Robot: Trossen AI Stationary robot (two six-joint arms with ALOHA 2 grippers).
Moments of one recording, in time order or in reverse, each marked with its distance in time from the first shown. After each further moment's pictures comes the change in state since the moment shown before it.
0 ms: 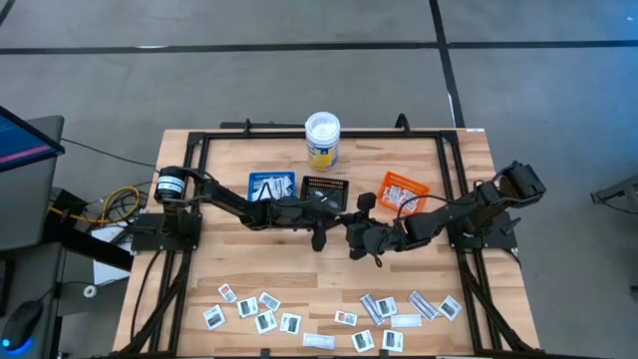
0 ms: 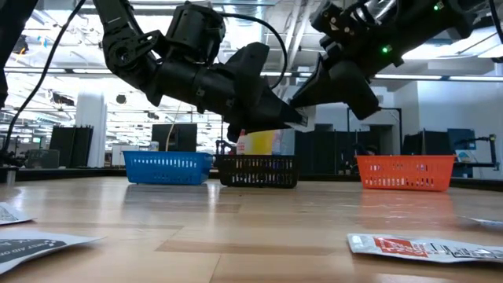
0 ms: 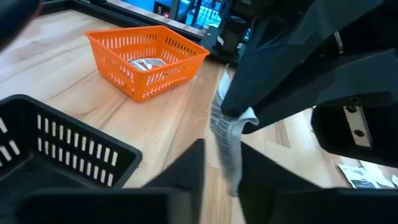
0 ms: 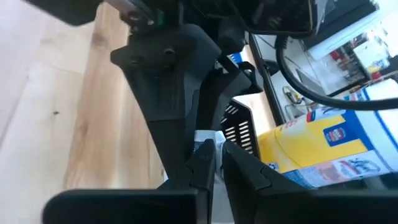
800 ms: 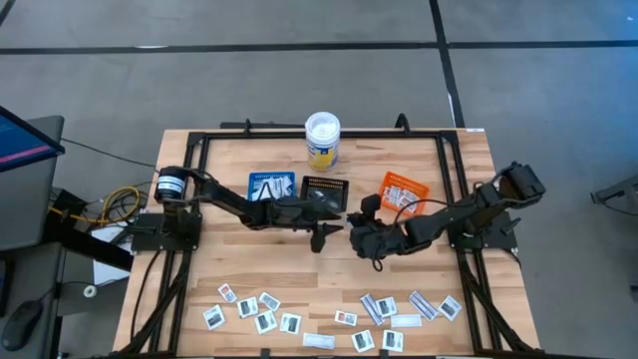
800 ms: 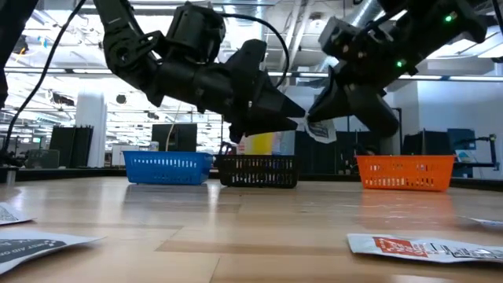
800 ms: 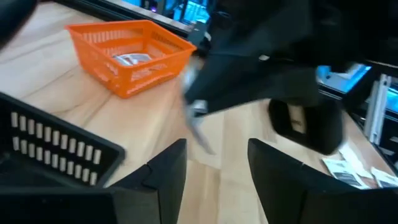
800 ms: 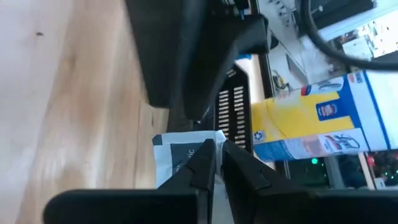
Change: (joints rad) left arm -0.002 0.001 0.001 0.000 0.063 -0.010; right arm 0.016 0.008 -0.001 -0.176 0.094 -0.017
